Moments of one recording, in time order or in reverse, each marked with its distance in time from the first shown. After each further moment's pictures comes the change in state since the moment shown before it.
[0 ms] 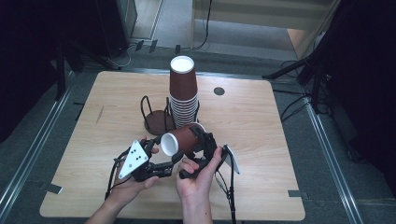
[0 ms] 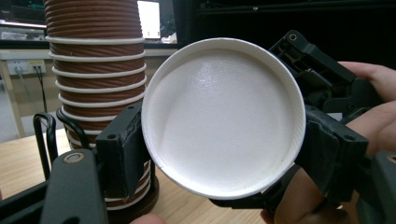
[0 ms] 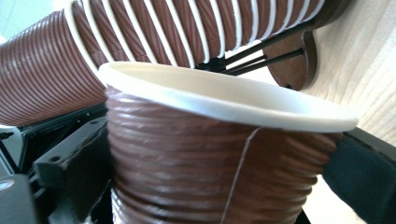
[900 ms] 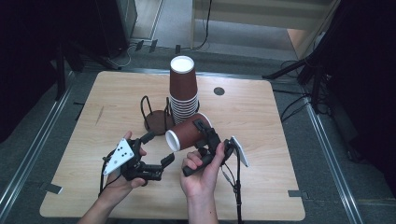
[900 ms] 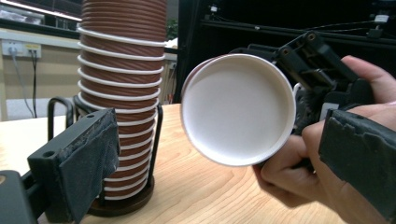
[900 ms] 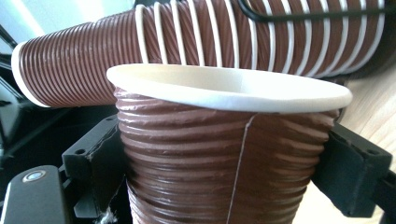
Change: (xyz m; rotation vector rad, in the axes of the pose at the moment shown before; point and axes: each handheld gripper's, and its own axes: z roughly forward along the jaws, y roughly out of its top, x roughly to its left) left arm 0.018 0.001 -0.018 -0.042 -0.009 -0.154; right arm 0.025 0.005 -0.004 -0.053 0.056 -0.226
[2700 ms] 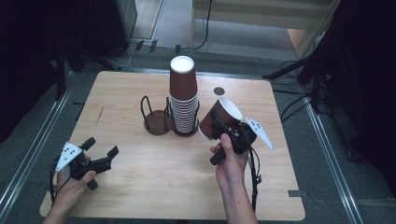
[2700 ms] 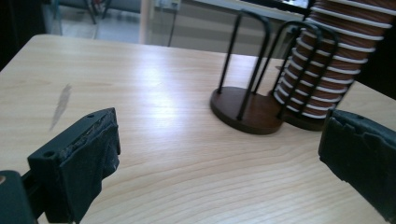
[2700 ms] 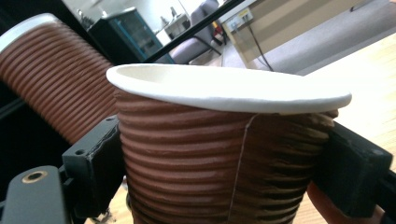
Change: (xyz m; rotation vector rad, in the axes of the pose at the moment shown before) left arm 0.114 -0.031 -0.102 0.146 0.464 -0.074; right arm 0.050 0.034 -0.013 -0.323 -0.218 -0.990
